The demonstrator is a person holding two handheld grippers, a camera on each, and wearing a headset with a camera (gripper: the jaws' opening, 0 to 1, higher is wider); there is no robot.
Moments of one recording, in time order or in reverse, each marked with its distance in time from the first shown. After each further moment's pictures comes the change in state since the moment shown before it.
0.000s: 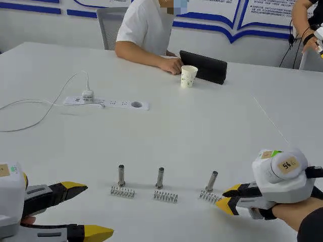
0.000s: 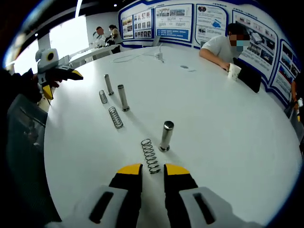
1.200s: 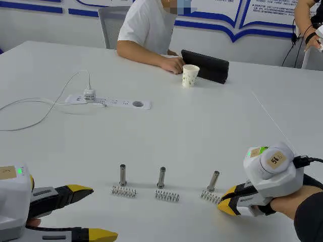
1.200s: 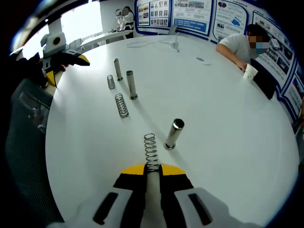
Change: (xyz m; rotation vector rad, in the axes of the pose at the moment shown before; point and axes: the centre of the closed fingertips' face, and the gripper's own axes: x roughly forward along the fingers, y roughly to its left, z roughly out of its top) left arm 0.004 -0.009 -0.002 0.008 0.015 -0.035; right arm 0.007 0.004 -0.007 -0.109 0.120 0.081
